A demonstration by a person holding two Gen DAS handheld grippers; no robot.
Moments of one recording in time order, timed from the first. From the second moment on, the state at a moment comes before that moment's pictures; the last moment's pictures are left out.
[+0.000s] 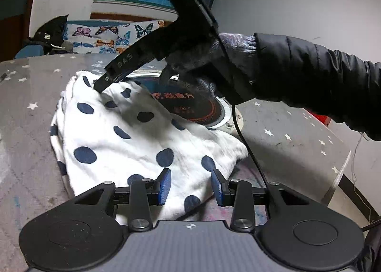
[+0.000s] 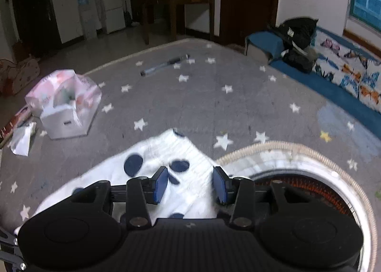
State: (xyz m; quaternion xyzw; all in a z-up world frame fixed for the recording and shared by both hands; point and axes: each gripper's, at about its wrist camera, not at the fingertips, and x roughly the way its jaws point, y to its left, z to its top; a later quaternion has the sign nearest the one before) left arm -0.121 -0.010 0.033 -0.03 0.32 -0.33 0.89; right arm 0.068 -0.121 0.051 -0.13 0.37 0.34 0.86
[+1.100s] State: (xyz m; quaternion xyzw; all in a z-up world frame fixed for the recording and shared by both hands) left arm -0.117 0.033 0.060 -0.08 0.29 -0.27 0.92; right arm 0.032 -0.165 0.081 -0.12 0.37 0.35 0.85
